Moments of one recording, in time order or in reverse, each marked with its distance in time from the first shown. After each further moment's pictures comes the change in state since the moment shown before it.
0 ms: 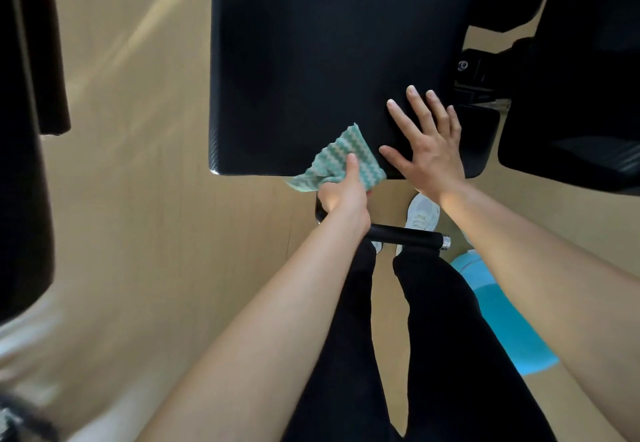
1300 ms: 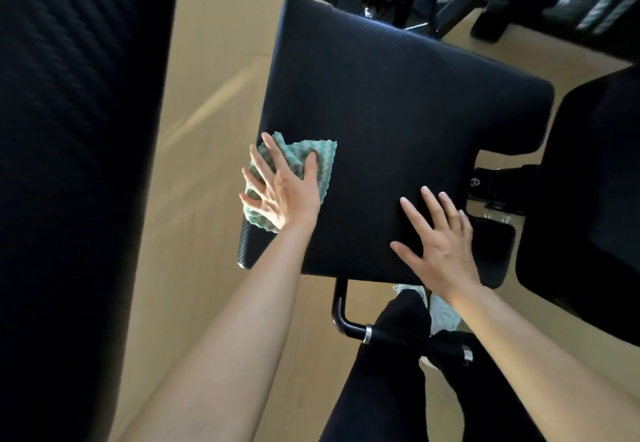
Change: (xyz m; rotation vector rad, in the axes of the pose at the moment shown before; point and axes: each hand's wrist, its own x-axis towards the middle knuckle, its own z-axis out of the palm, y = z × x) left_hand 0.055 0.180 0.012 0.996 0.525 0.883; right_hand 0.025 -0.022 -0.029 0.017 -0.061 0.043
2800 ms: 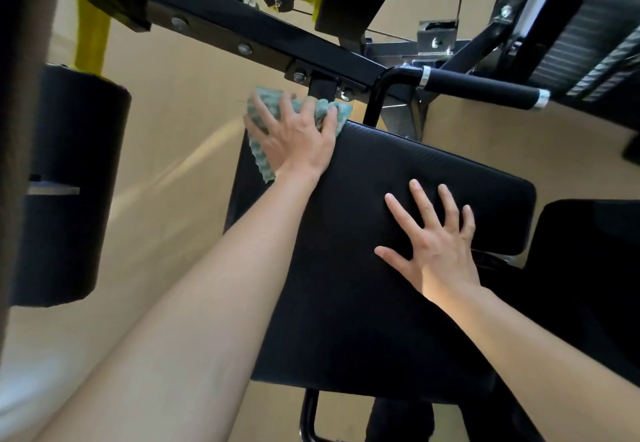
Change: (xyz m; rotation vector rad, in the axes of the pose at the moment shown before) left_hand 0.134 0.195 0.001 0.293 0.157 0.464; right_hand 0.150 0.029 -0.077 -0.191 0.014 -0.042
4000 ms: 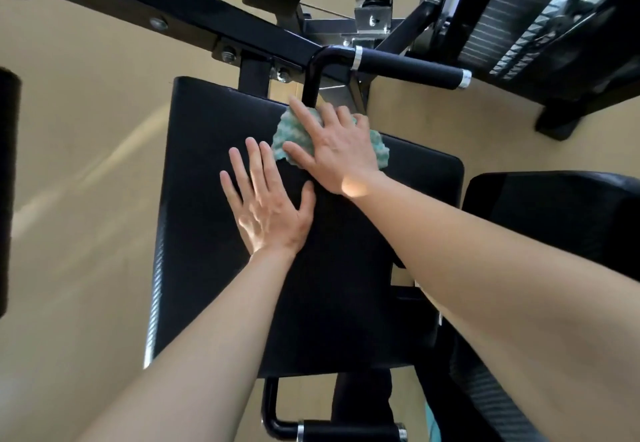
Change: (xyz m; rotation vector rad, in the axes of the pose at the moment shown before) left_hand -0.132 0.007 0.034 -0.091 0.046 0.113; right_hand 0.124 -0.027 -0.039 -0.001 0.102 -0.121
